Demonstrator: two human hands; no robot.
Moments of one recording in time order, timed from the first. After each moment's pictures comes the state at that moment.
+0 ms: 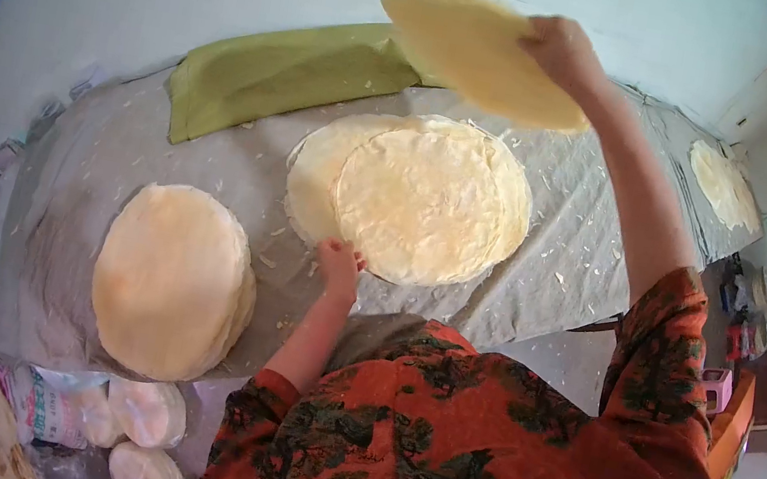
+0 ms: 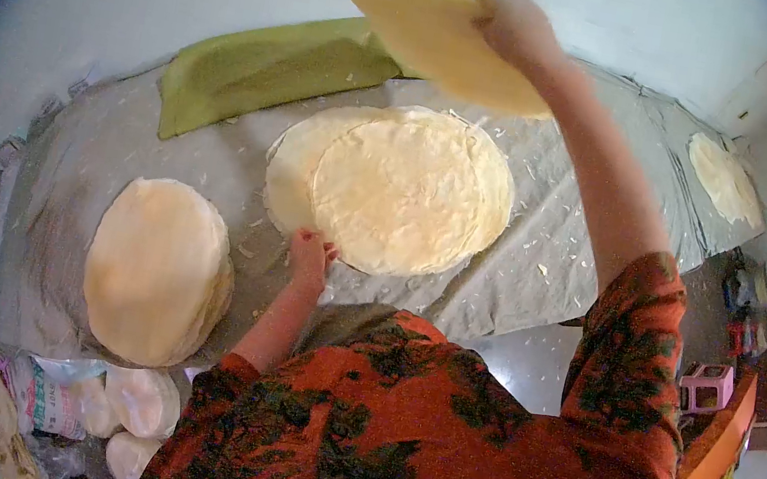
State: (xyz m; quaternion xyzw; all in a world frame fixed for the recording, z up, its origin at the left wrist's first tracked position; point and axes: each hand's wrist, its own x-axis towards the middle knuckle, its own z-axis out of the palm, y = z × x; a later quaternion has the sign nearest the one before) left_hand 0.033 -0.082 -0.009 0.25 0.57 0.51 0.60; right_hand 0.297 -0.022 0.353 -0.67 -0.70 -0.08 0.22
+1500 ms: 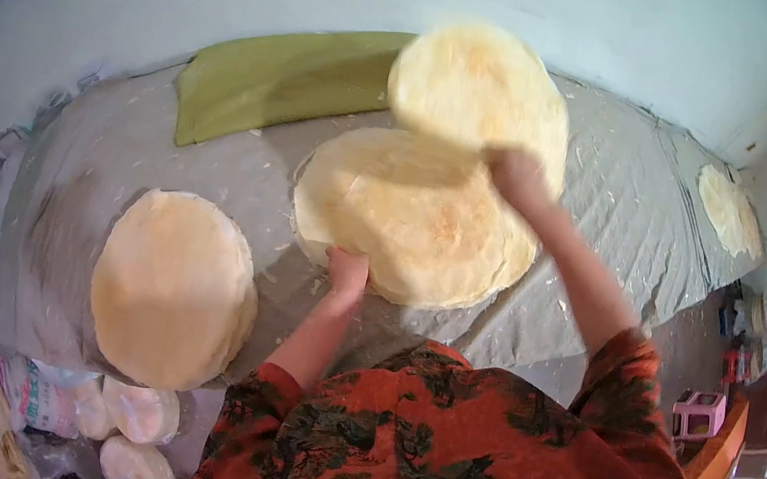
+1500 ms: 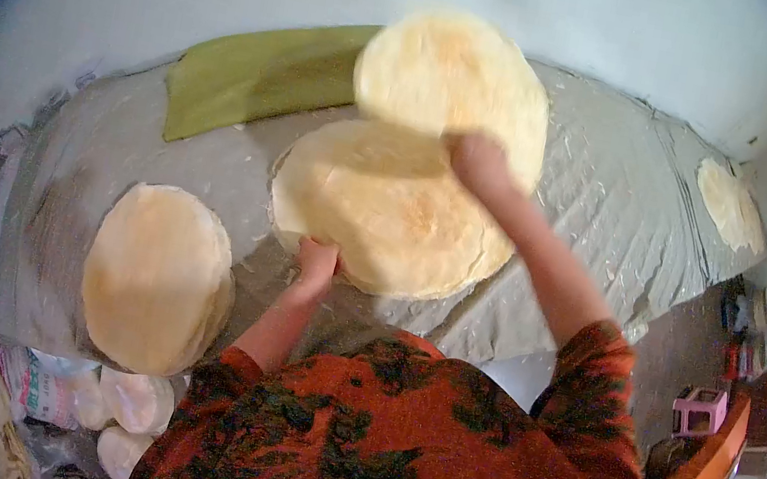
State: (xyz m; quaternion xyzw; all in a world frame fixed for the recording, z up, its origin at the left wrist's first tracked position) left_hand 0.038 -0.053 0.010 0.33 0.63 0.39 0.59; right_hand 0.294 -0.024 0.194 -0.71 -0.70 -0.05 0.10
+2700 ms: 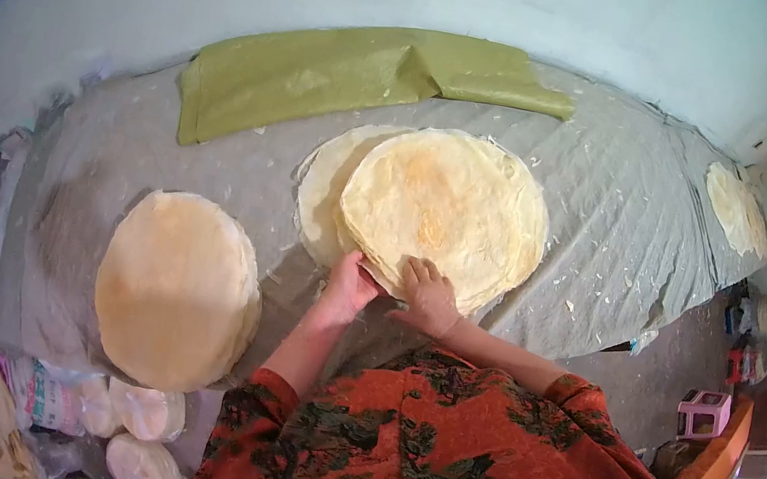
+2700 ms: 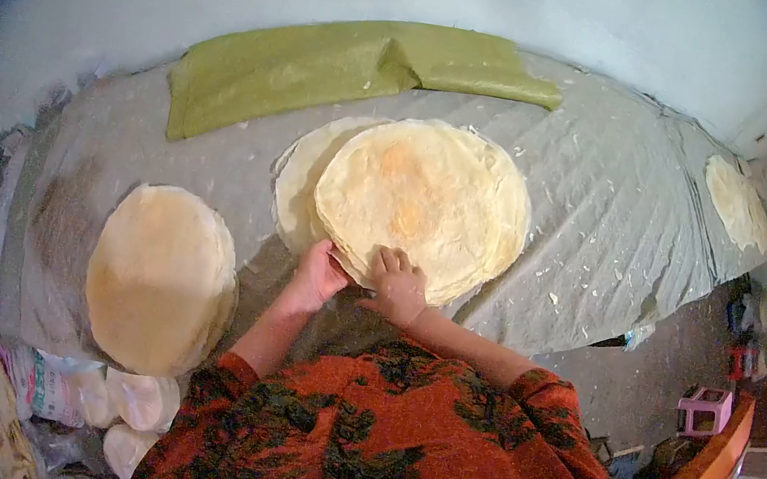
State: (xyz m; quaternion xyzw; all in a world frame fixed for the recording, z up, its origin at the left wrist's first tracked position) left_hand 0.023 -0.056 0.000 0.07 0.27 0.36 0.89; right_hand 0.166 -0.146 0.058 -0.63 -0.75 0.02 0.17
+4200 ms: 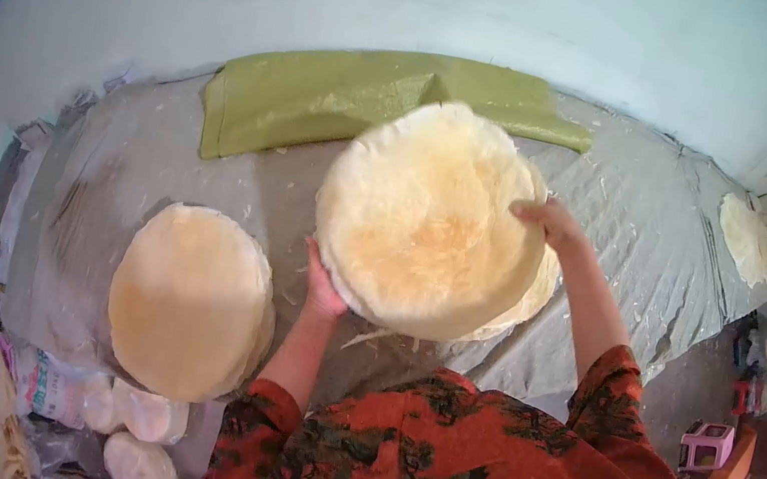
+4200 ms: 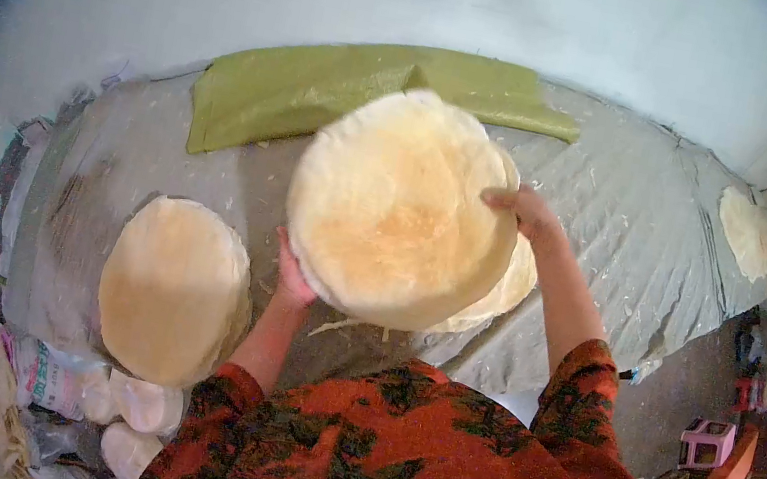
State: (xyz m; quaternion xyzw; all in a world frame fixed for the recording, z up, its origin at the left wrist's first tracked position) left_hand -0.019 -0.027 0.040 0.14 0.07 0.52 0.84; right_hand 0.343 -0.023 0.169 -0.57 -0.37 0.58 0.45
